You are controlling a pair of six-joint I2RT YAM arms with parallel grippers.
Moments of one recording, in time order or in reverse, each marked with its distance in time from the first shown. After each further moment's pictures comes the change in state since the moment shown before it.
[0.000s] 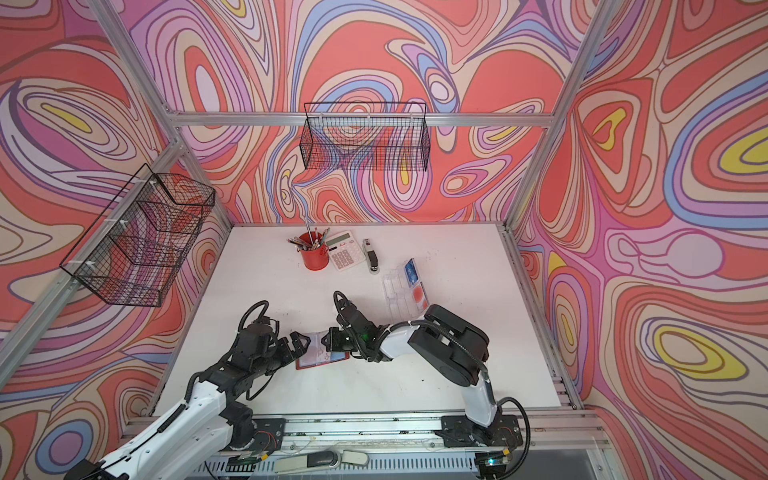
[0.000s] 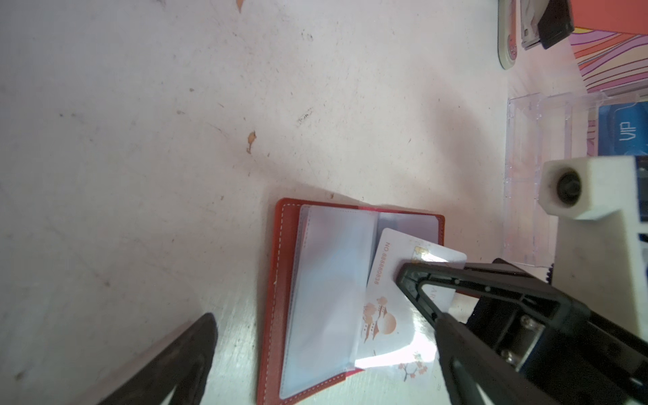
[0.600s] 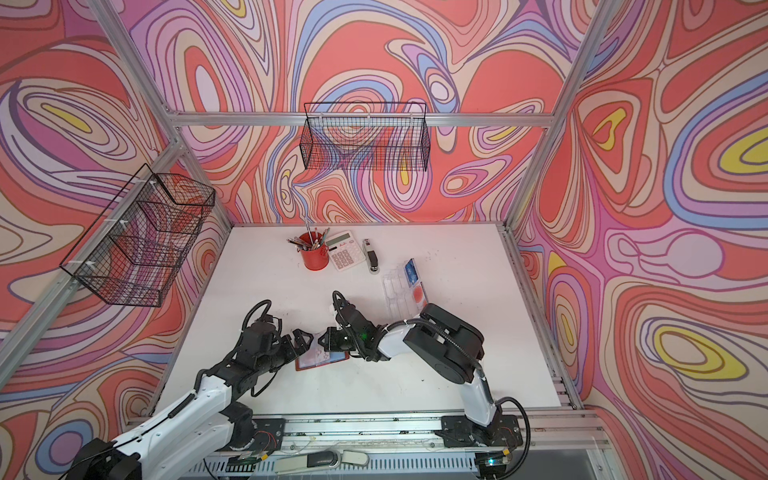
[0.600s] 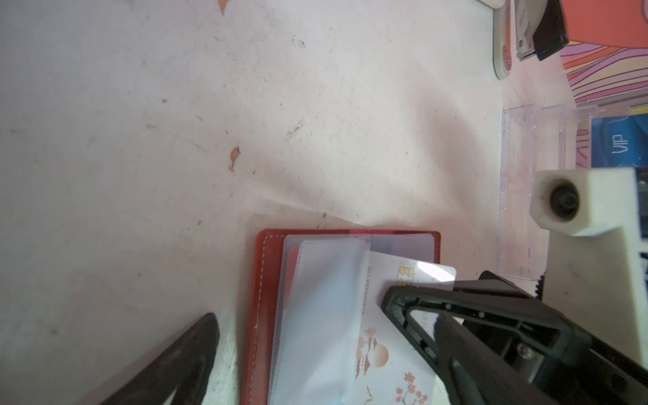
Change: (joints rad) left arm 0.000 0.111 -0.023 0.161 0.012 -0.019; right arm -0.004 0.037 0.019 0.051 -0.051 0.001
